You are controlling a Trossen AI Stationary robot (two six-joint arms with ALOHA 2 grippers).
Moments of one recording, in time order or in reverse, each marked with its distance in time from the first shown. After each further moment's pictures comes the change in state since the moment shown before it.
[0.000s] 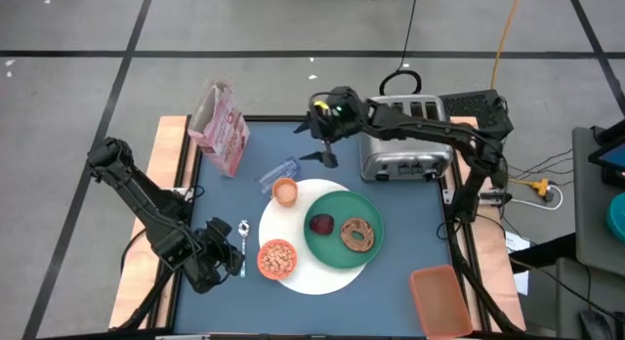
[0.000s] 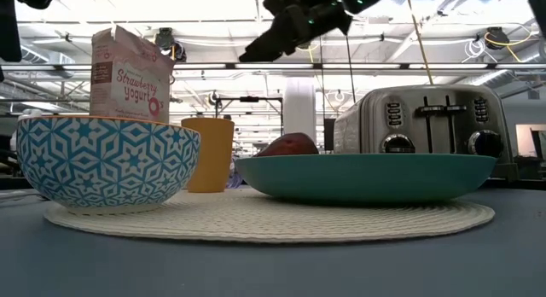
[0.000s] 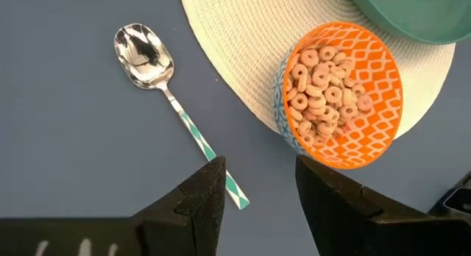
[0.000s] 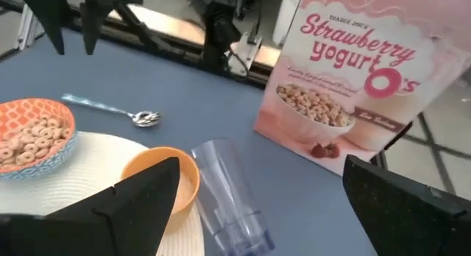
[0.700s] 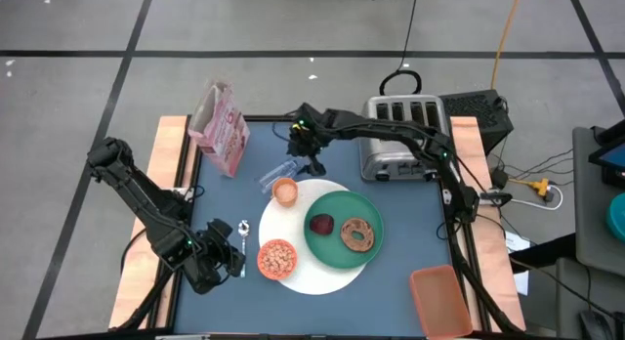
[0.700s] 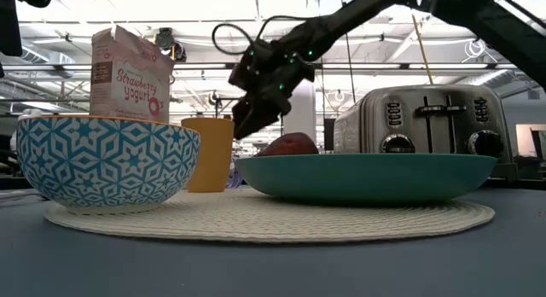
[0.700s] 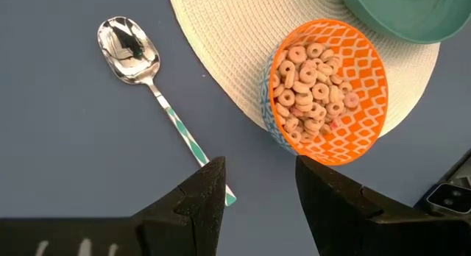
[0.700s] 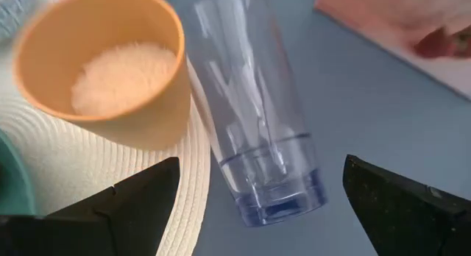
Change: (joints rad) left arm 0.000 0.000 0.000 0.037 -0.002 0.000; right arm -0.003 0.439 0.340 -0.355 0.001 -0.226
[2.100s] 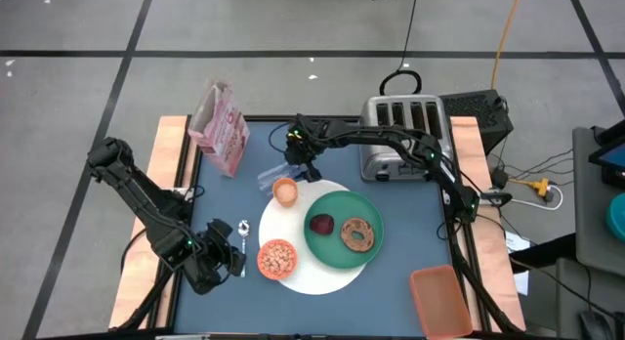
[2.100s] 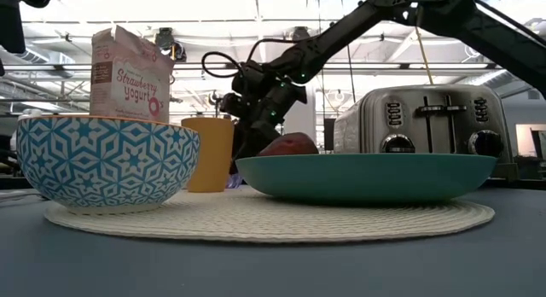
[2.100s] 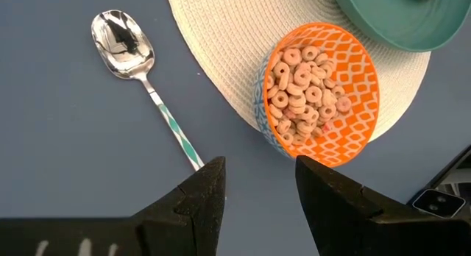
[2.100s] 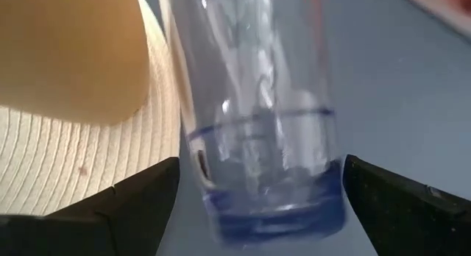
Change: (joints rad) left arm 0.000 0.000 0.000 0.016 -0.007 -0.039; right arm 0.016 0.122 0.000 0.087 0.082 -0.052
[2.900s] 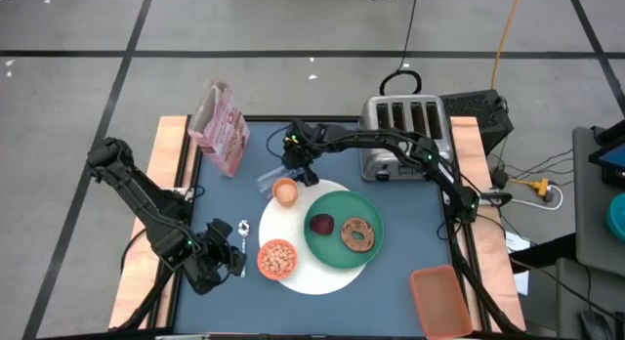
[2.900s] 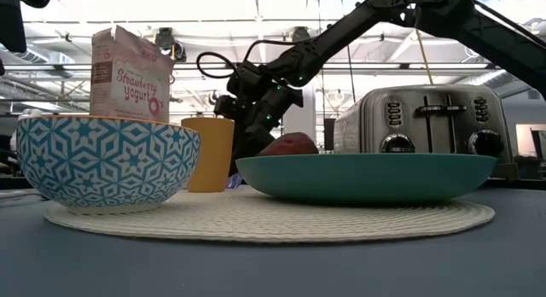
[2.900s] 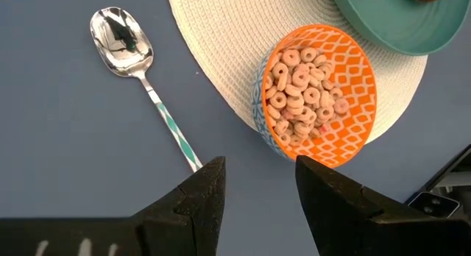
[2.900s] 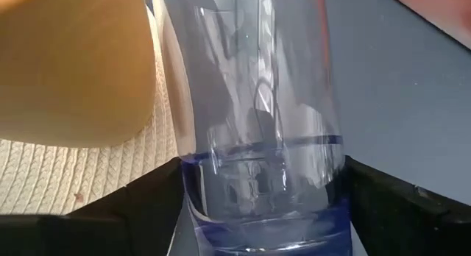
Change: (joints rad) left arm 0.003 0.000 0.000 0.004 -0.002 -0.017; right arm 0.021 0.023 0.000 0.054 0.002 0.000
